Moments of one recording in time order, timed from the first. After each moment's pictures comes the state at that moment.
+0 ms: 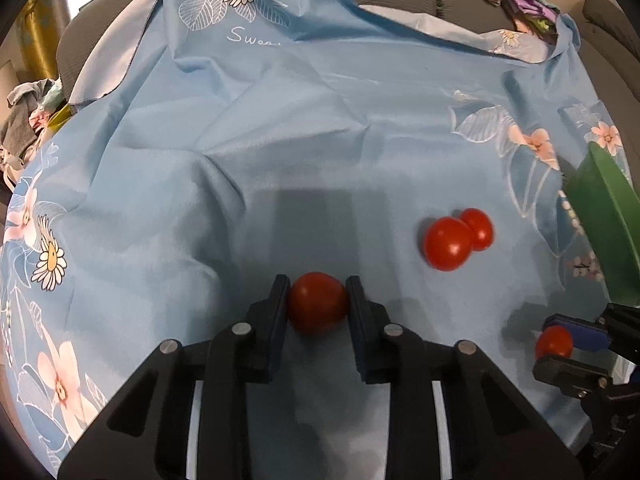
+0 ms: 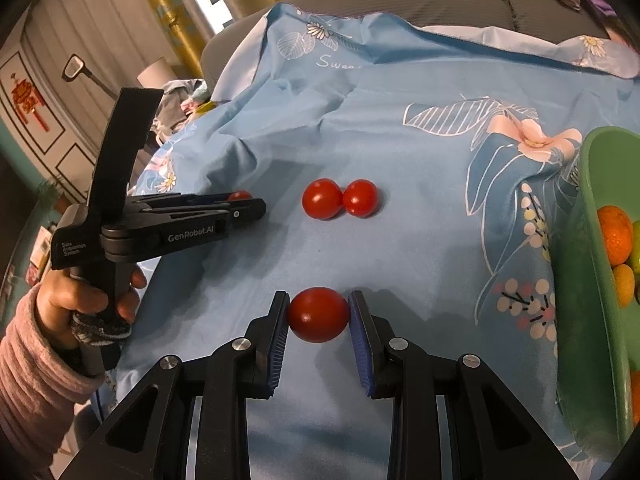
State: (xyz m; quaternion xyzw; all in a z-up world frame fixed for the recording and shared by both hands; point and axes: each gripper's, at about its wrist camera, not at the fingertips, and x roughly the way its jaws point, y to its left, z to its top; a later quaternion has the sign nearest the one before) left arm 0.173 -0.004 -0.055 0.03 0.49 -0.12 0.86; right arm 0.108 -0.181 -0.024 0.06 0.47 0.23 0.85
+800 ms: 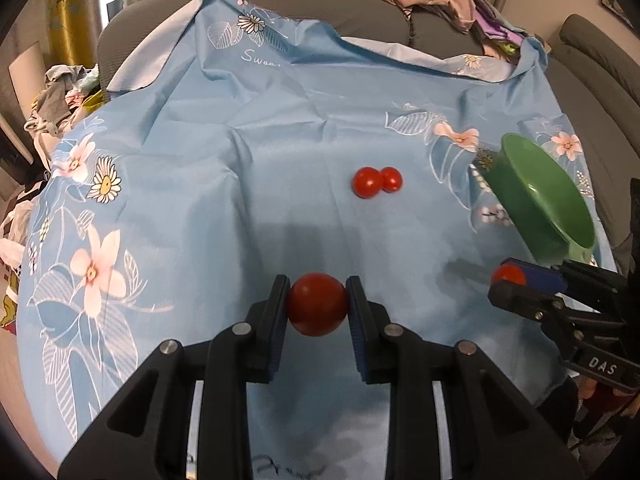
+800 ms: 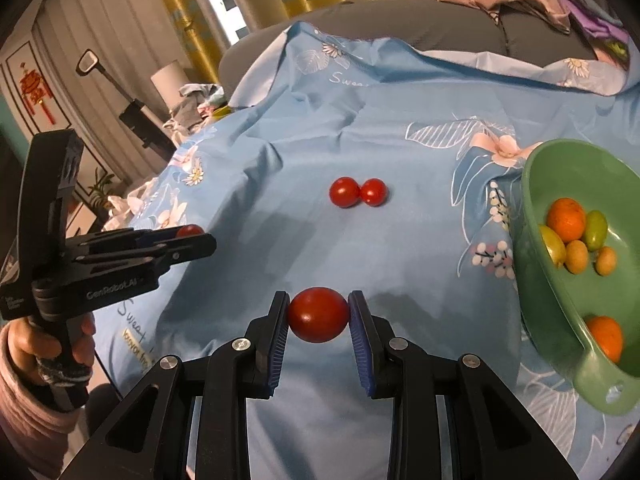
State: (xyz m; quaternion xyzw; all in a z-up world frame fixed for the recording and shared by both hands) left arm 0.057 0.006 -0.005 -0.01 0.46 -0.13 0.88; right arm 0.053 -0.182 0.017 0.04 0.45 0.23 0.86
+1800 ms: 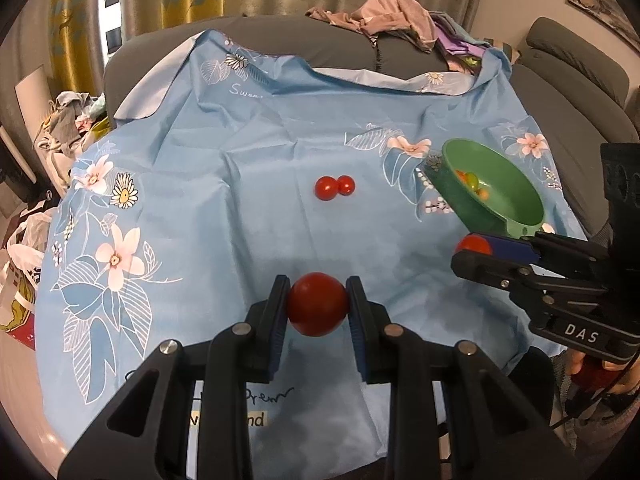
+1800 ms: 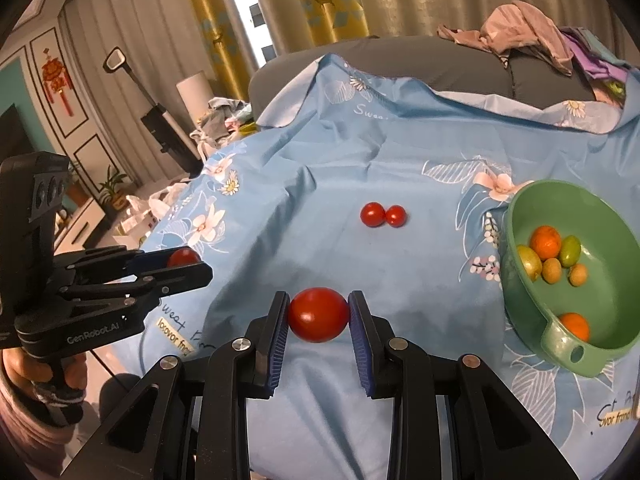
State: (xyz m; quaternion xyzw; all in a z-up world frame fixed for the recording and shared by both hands) left arm -0.013 -0.004 0.038 0.00 0.42 -0.15 0.90; right arm 0.010 -0.173 0.058 0.02 0.41 0.24 0.88
